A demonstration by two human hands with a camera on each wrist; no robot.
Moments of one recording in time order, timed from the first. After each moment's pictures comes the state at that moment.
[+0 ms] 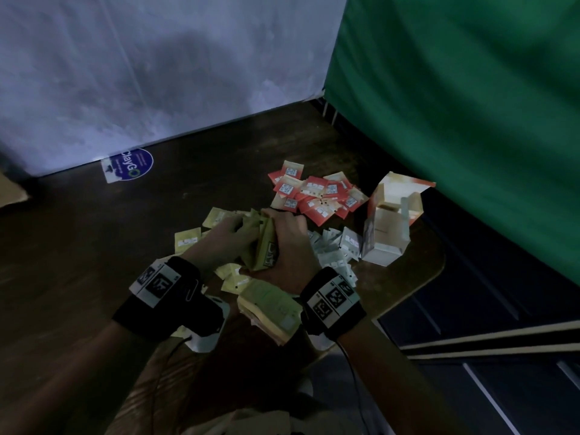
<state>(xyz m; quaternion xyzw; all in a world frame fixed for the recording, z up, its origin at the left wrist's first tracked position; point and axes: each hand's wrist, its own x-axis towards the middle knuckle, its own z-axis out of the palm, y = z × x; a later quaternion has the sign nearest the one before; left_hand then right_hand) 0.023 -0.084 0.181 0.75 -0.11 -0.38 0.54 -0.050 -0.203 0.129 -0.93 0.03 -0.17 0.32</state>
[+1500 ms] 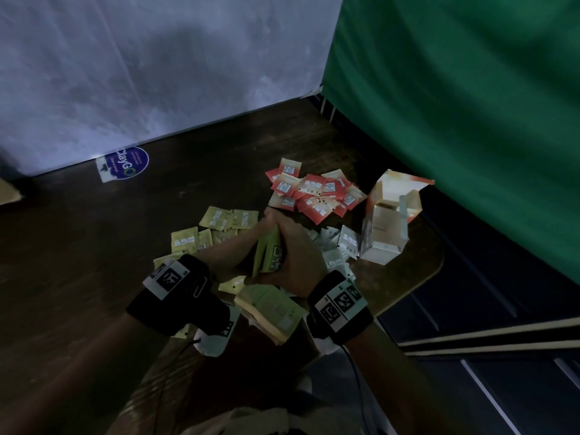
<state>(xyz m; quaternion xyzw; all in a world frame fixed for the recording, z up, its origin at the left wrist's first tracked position) 0.014 -0.095 0.175 0.60 -0.11 -0.52 0.60 -0.055 -0.221 0.128 -0.91 0.06 -0.08 0.40</state>
